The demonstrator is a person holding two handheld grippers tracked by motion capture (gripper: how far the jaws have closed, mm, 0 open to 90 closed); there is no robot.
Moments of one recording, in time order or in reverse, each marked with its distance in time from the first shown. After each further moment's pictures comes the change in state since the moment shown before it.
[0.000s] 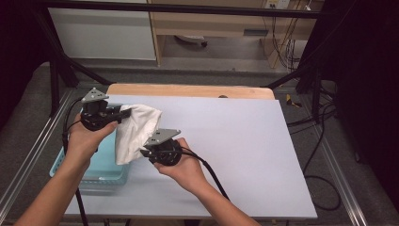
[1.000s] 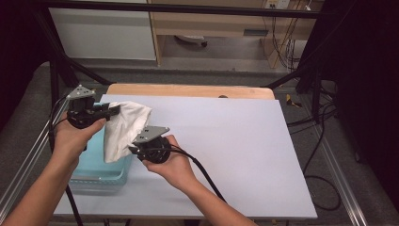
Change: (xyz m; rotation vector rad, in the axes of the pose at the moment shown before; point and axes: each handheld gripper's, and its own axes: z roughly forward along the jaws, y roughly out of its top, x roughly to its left) left arm 0.019 0.002 -0.019 -0.009 0.040 -0.015; right arm 0.009 0.019 0.018 -0.047 0.014 -0.021
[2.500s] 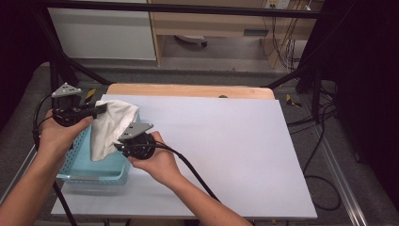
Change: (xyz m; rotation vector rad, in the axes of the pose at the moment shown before) left arm 0.029 -0.001 -0.014 0.021 0.053 0.002; right arm 0.006 0.018 0.037 -0.027 0.029 -0.010
